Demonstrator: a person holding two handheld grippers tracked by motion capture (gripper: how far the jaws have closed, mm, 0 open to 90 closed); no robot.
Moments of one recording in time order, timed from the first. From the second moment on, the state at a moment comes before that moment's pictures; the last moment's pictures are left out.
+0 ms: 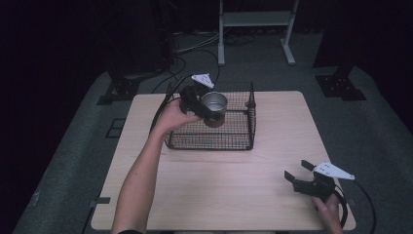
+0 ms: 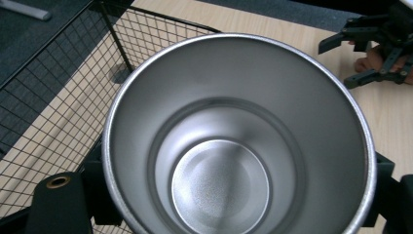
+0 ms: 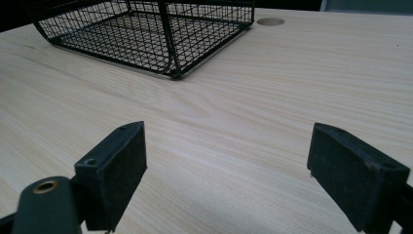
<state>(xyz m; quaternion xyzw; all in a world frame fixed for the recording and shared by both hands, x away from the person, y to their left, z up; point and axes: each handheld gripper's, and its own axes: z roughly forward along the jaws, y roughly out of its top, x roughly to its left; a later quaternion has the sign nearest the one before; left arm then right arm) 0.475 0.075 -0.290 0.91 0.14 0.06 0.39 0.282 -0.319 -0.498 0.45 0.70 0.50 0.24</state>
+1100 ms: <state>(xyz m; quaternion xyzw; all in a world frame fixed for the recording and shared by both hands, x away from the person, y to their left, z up) 0.536 0.047 -0.320 0.93 0.18 0.06 0.32 0.282 -0.320 -0.498 0.44 0.70 0.50 0.24</state>
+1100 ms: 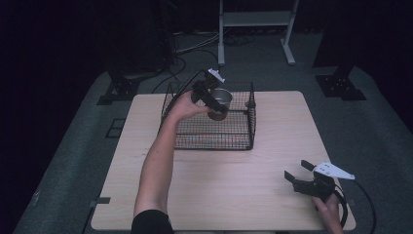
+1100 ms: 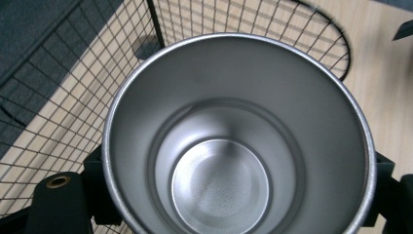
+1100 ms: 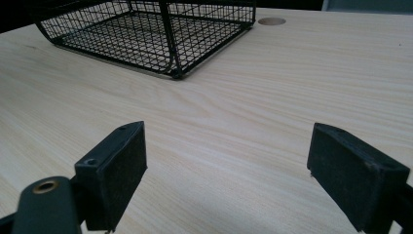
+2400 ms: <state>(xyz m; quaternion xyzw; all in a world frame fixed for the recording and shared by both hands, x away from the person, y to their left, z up) 0.562 0.047 -0.391 0.93 0.23 0.03 0.28 0.282 -0.320 -0.498 0.44 0.70 0.50 0.23</state>
